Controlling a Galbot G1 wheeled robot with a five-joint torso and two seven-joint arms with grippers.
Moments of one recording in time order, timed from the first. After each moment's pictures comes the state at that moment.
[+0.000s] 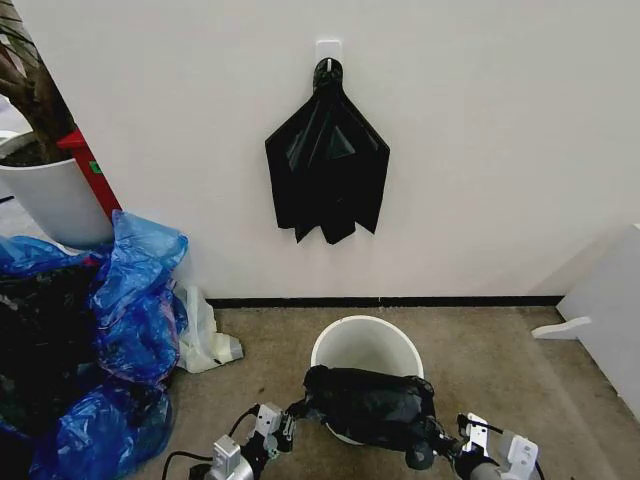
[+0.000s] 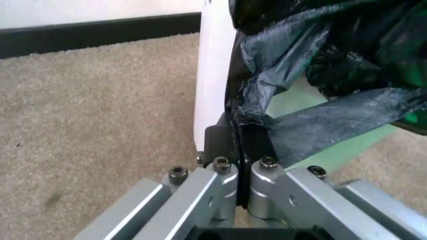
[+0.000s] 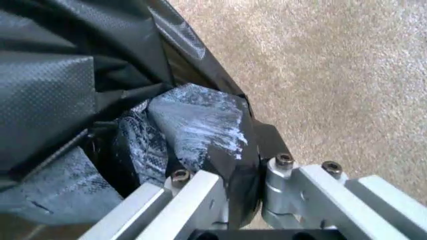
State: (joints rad) left arm 1.52 -0.97 -0.05 -1.81 -0.43 -0.07 0.07; right arm -1.81 1.23 0.49 2.17 0.96 -0.49 0.48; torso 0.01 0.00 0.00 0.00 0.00
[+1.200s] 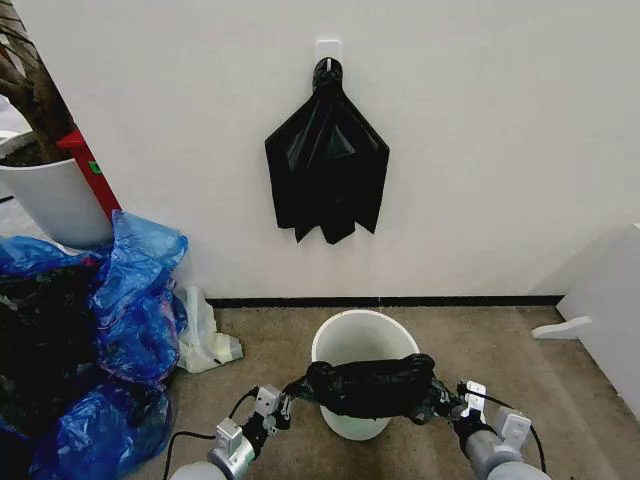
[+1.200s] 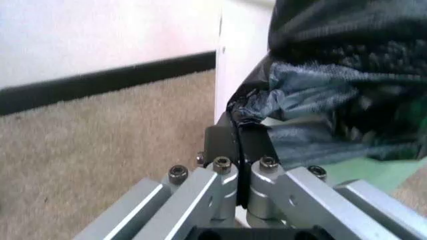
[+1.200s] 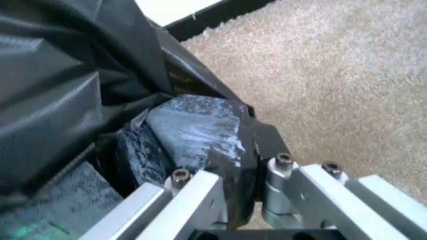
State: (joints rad) left arm 1.45 -1.01 -0.08 -1.80 -0.40 -0.10 0.07; right arm -1.70 1.21 0.51 2.06 0.78 -0.33 0.28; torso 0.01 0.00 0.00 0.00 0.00
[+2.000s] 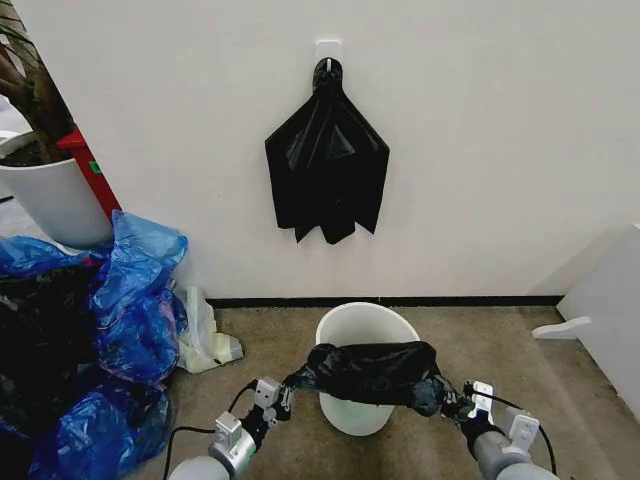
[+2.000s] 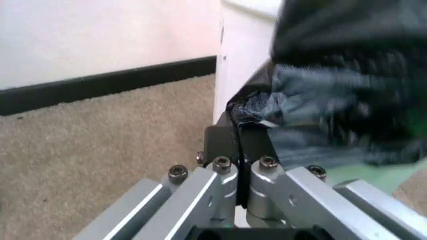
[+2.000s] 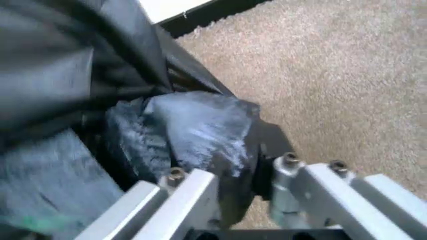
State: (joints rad) left arm 1.48 -1.02 -0.09 -1.82 -0.39 -0.09 0.06; right arm -1.75 1.20 0.54 2.09 0.76 -0.35 0.27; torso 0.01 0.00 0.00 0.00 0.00
